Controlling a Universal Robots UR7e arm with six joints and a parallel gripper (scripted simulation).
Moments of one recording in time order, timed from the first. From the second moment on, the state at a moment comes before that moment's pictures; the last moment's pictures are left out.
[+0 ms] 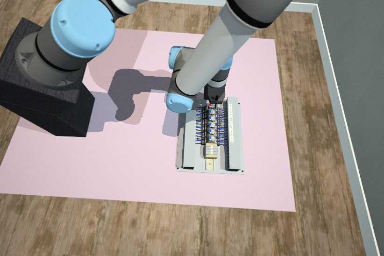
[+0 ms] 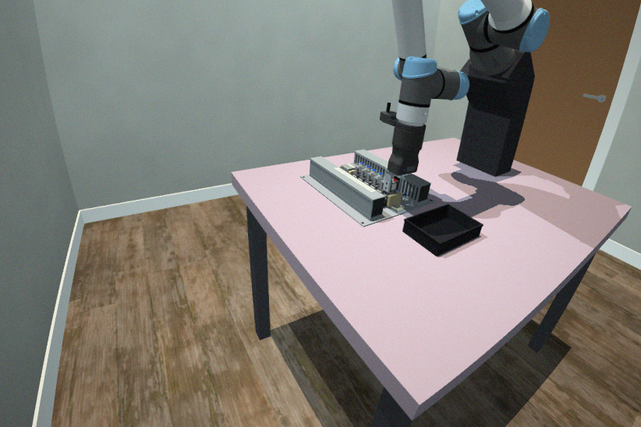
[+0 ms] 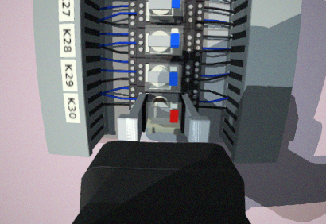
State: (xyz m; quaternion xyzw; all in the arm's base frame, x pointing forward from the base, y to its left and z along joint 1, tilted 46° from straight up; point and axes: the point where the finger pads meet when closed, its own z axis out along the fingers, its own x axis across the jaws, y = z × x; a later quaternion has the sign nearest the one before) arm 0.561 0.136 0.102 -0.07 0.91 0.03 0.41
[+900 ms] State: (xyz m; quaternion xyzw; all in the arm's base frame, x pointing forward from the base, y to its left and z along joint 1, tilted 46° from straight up) arm 0.562 0.136 0.103 -0.07 0.92 0.03 0.39
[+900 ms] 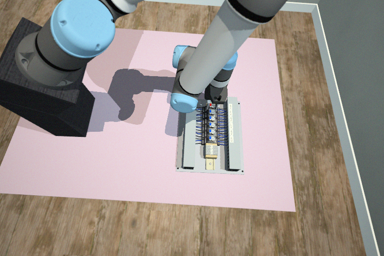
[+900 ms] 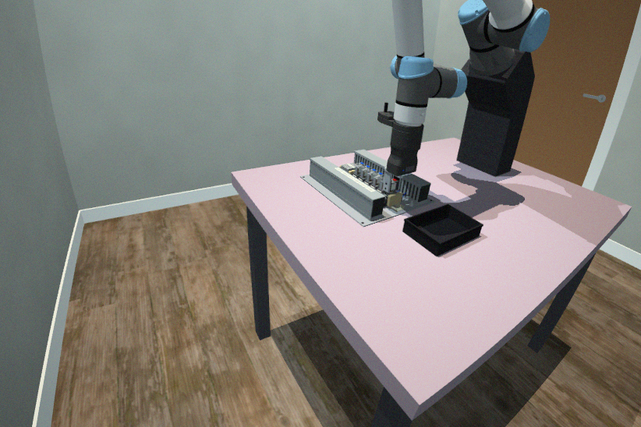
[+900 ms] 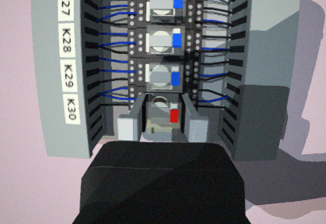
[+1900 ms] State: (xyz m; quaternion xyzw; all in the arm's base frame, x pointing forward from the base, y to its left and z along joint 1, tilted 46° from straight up) arm 0.562 0.136 0.104 -0.07 0.93 0.03 0.37
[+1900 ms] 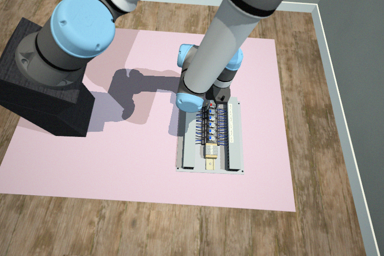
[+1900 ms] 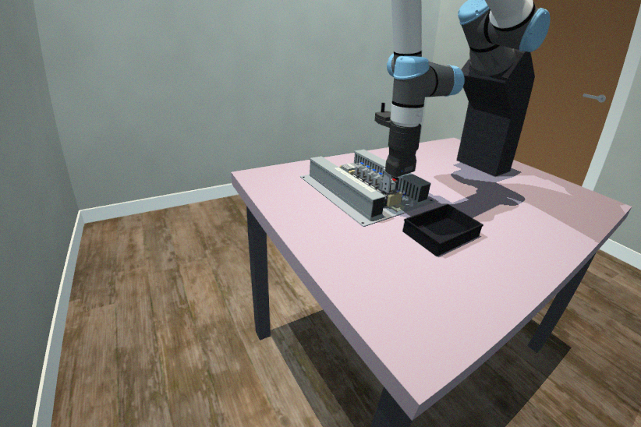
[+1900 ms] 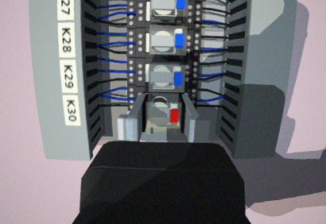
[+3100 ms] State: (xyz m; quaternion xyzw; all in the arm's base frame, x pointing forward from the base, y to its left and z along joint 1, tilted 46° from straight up) arm 0.563 0.136 0.106 -0.07 0.94 0.03 0.34
